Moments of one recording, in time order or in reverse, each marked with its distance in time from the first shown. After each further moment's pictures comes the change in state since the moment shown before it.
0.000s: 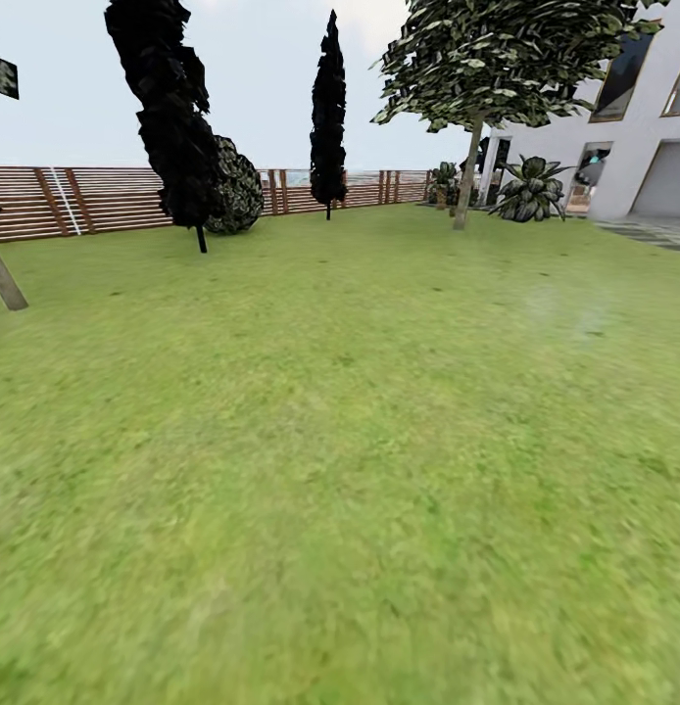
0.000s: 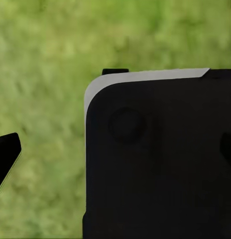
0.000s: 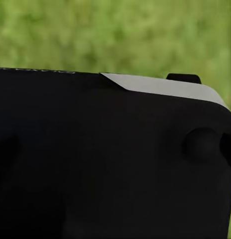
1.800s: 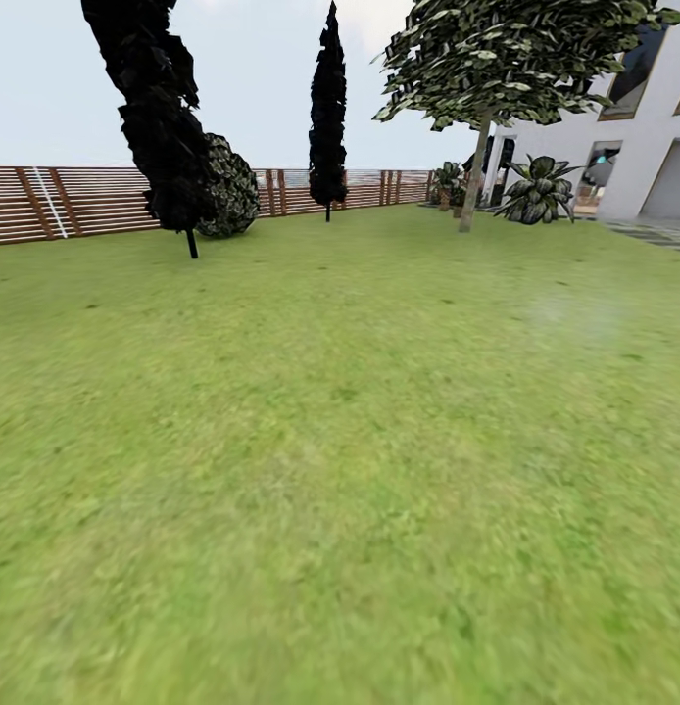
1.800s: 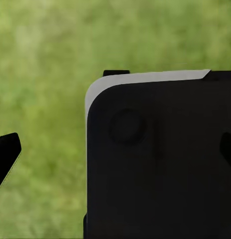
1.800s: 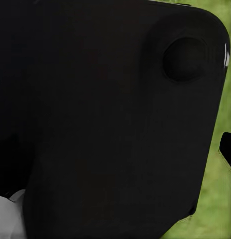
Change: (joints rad) left arm 0.000 0.001 0.001 0.000 0.001 -0.005 0.000; right arm 0.000 -0.034 -0.004 0.153 0.008 0.006 0.002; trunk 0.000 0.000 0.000
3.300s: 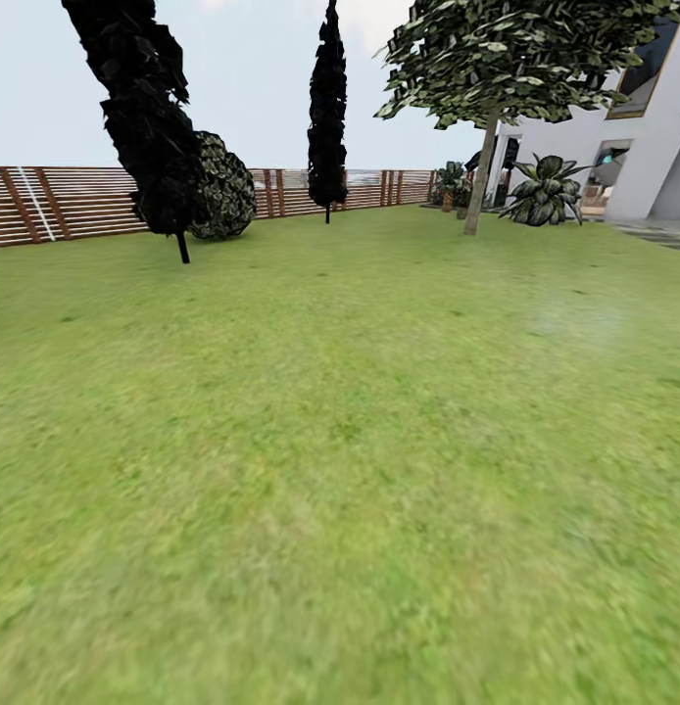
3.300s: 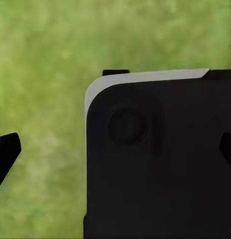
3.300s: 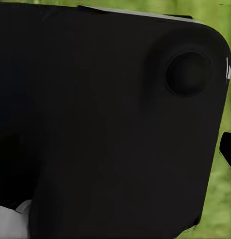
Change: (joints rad) left arm 0.000 0.000 -0.005 0.001 -0.001 0.000 0.000; right arm 0.000 0.006 -0.003 -0.022 -0.004 -0.003 0.000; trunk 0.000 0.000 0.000
